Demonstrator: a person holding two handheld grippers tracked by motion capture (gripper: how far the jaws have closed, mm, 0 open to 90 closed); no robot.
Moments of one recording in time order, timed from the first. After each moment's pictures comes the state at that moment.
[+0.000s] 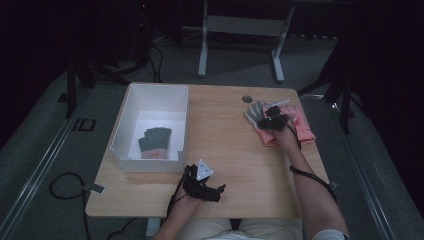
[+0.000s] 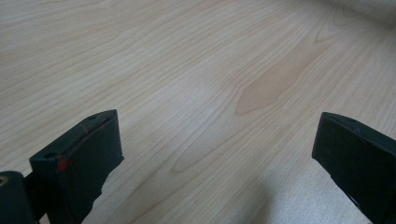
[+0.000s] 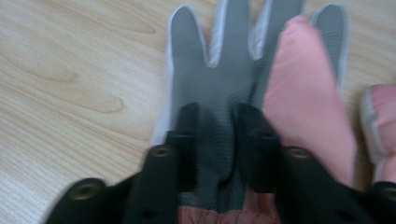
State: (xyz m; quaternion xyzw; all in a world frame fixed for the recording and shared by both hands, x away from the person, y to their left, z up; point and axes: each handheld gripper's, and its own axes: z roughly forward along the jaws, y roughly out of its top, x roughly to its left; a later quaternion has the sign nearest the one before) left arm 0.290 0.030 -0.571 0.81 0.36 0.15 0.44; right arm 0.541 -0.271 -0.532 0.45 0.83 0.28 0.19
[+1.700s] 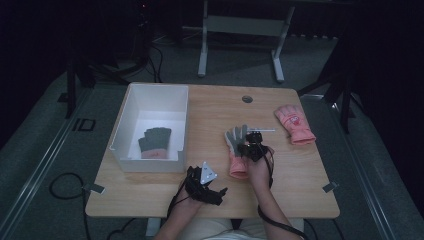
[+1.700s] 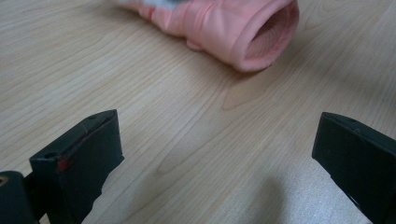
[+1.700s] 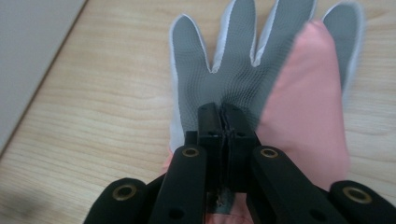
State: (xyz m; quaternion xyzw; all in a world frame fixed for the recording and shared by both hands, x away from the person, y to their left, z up) left arm 0.285 0.023 -0.574 0.82 0.33 0.17 0.43; right arm 0.404 -0.176 -0.530 0.59 0.73 0.33 0.13
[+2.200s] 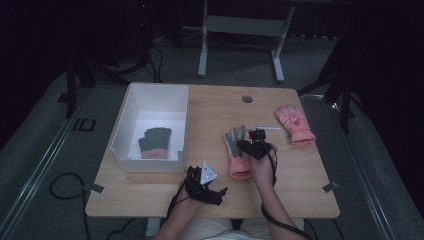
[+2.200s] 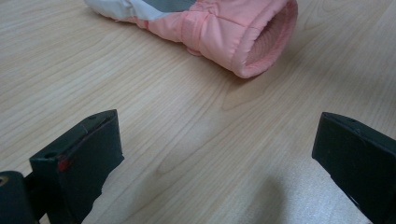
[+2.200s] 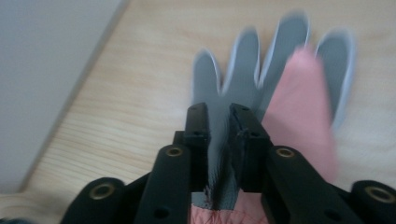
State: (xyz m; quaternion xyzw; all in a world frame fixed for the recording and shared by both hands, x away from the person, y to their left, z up) left arm 0.286 0.024 -0.573 0.82 0.33 0.17 0.43; right arm 0.398 -0.182 -0.506 0.56 0.73 0.37 0.13
